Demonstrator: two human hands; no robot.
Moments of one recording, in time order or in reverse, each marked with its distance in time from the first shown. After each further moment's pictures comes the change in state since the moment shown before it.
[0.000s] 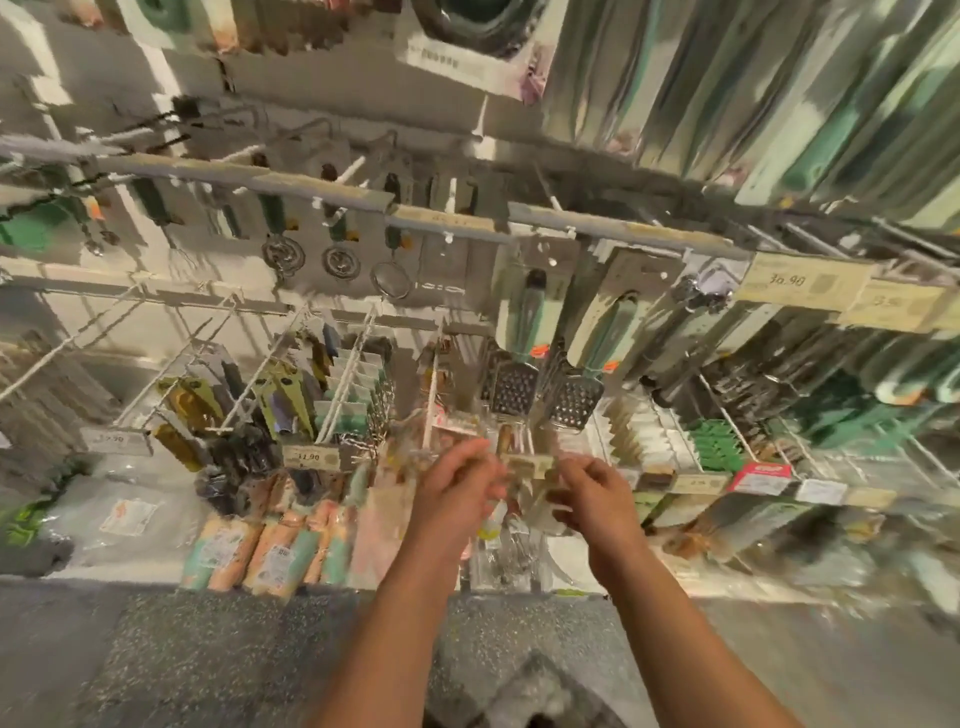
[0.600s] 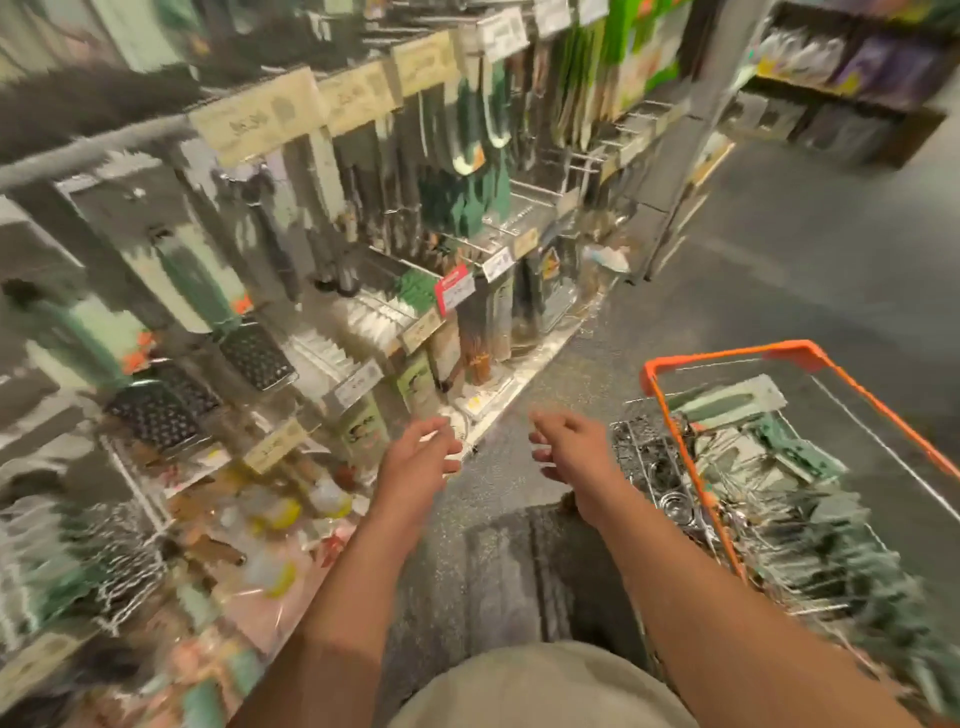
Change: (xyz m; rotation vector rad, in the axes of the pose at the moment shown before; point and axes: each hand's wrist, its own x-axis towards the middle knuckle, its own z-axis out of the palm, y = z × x) left_hand -0.048 -0.089 0.131 0.606 -0.651 -0.118; right_hand -0.123 0.129 -0.165 0.372 0.651 0.170
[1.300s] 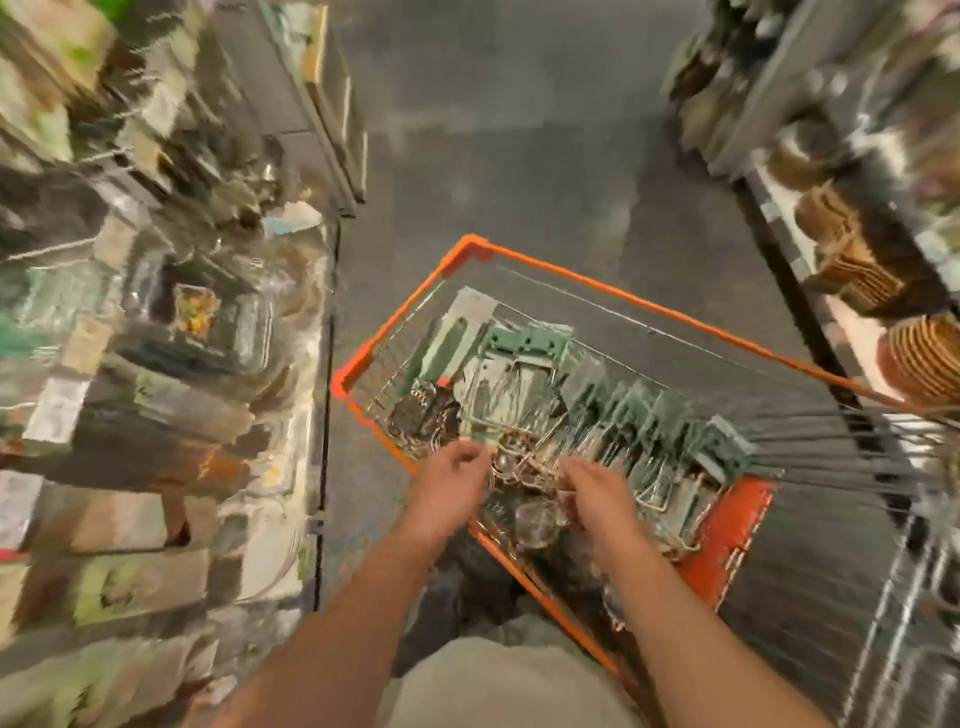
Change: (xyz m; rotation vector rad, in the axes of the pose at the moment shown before) left_hand 0.033 -0.066 0.389 0.764 -0.672 0.009; right_hand 0.012 0.139 -0.303 0.508 0.704 0.437
